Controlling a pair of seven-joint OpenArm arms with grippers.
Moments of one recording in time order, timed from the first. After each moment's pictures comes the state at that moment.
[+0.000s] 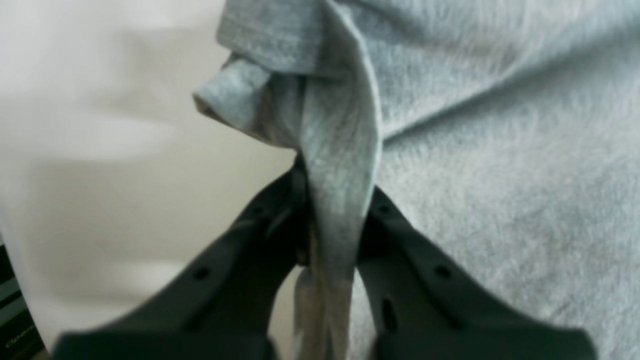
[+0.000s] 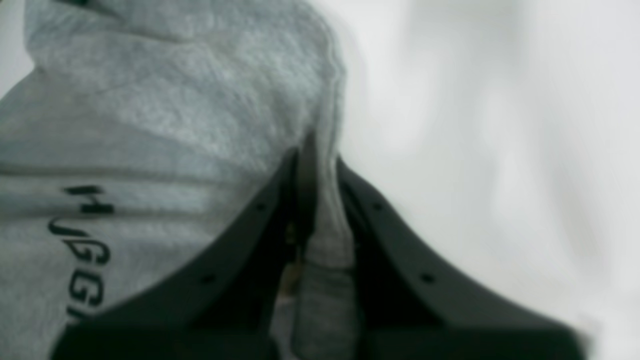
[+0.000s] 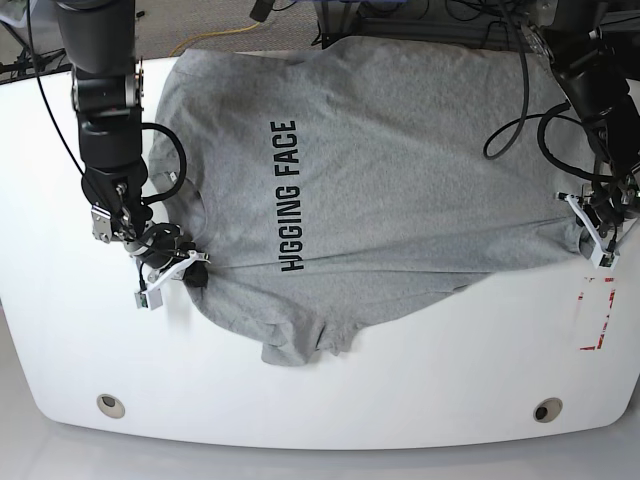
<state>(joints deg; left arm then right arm) -12.9 -21.3 -32.2 74.9 -3.5 -42.8 59.9 25.4 20.4 -6.2 36.8 37.2 27.9 -23.1</state>
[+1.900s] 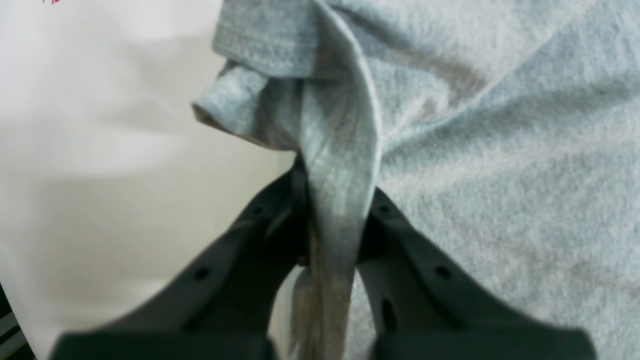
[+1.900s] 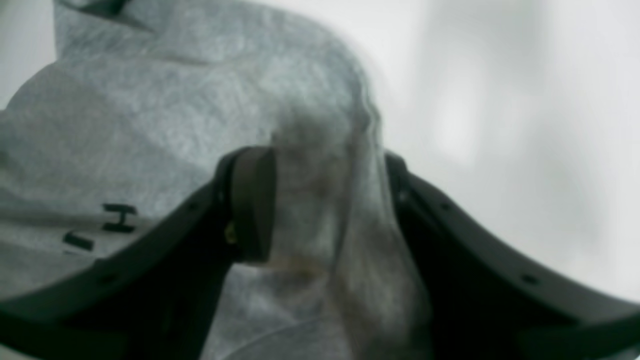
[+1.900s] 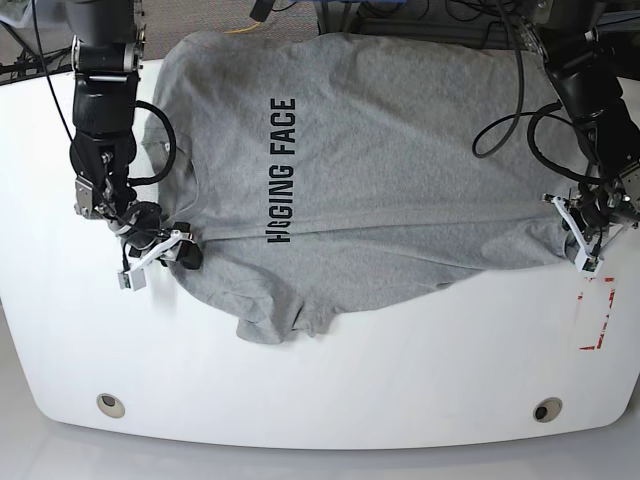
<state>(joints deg) -12.9 -20.3 -28.3 74.8 -3.1 -42.8 57.8 17.2 21.3 3.8 50.3 37.9 28.2 -32.9</state>
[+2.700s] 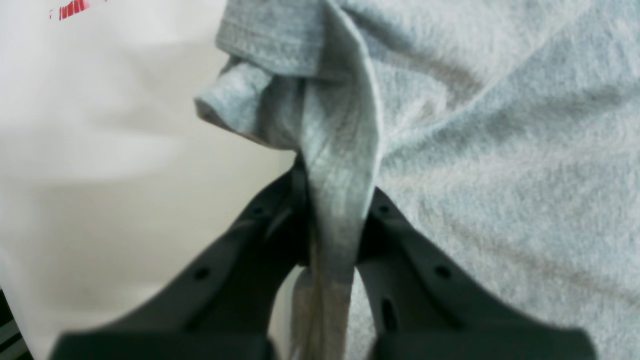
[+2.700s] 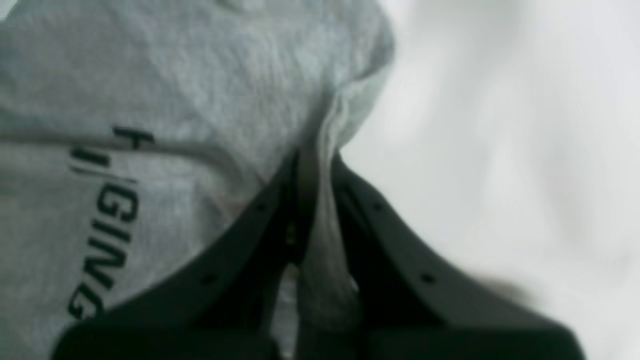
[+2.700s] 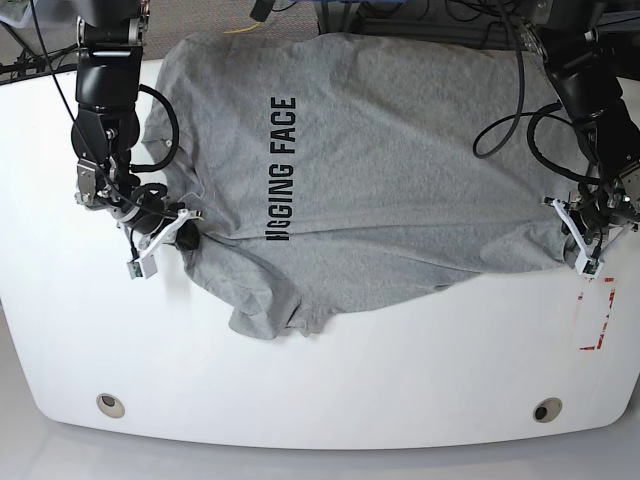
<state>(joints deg) -13.7 -20.2 -28.3 74.9 -3.0 -42.8 55.9 10.3 21.0 5.8 66.2 35.8 25.7 -41.7</state>
